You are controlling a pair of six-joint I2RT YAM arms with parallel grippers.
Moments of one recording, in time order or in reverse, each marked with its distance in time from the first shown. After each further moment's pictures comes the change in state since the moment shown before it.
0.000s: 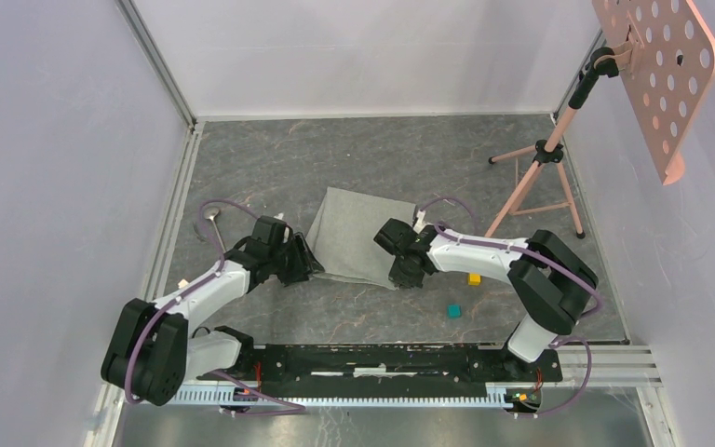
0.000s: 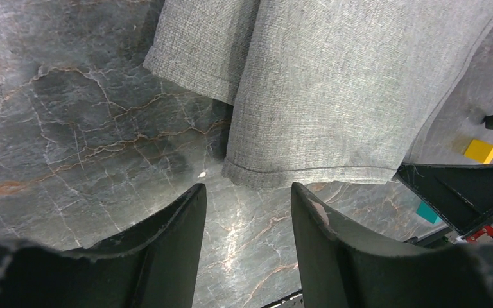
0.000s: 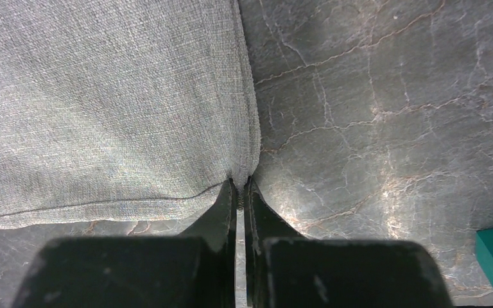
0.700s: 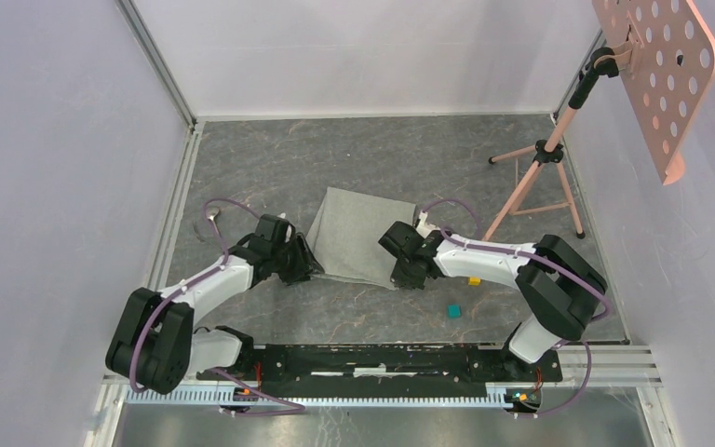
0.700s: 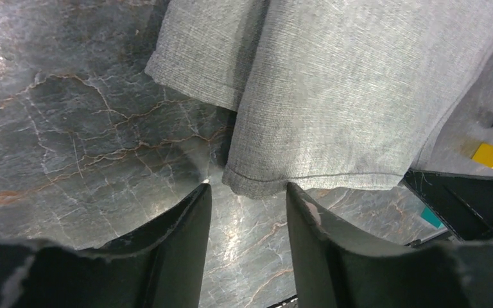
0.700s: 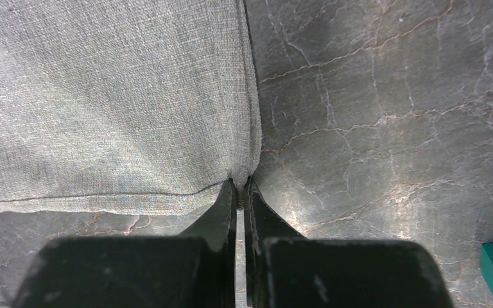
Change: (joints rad) left arm 0.000 0.079 0.021 0.006 0.001 0.000; right arm 0.000 -0.055 -0.069 0.082 0.003 -0.017
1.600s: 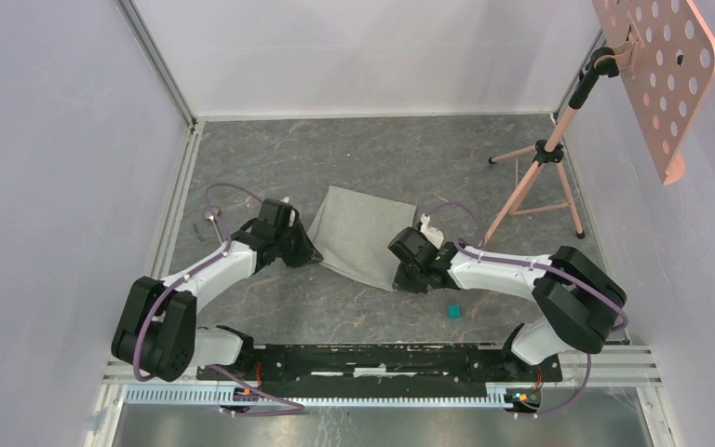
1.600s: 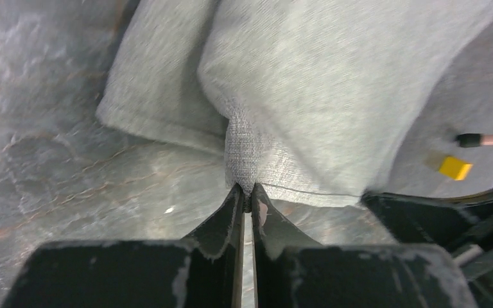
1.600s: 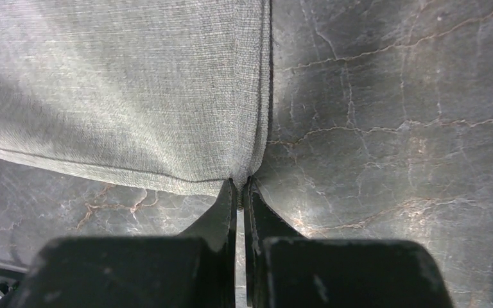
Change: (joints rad) left arm 0.000 0.056 0.092 -0.010 -0.002 0.002; right arm 0.002 -0.089 -0.126 0.177 -0.041 -0.060
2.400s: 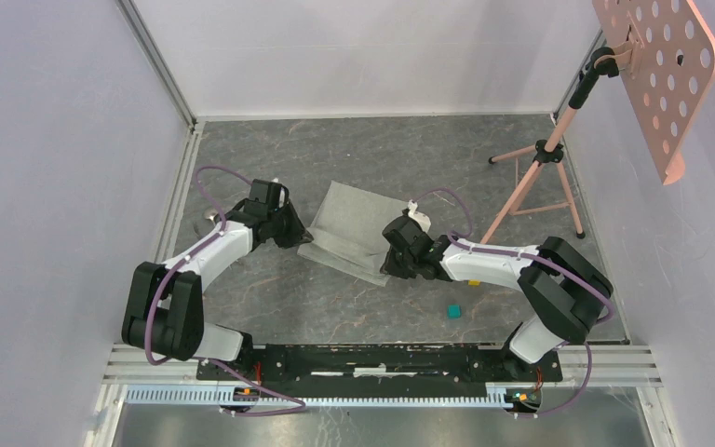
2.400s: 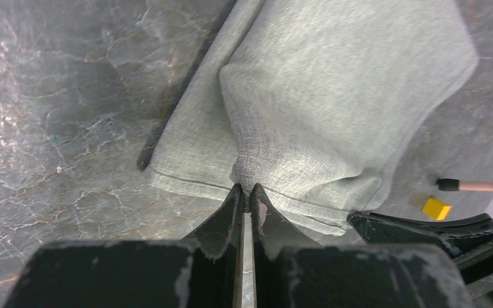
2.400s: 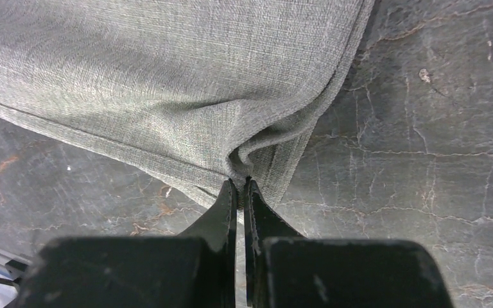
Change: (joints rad) left arm 0.112 0.085 0.200 -0.072 -0.007 0.064; right arm -0.037 0.047 0.040 0.178 -0.008 -0.136
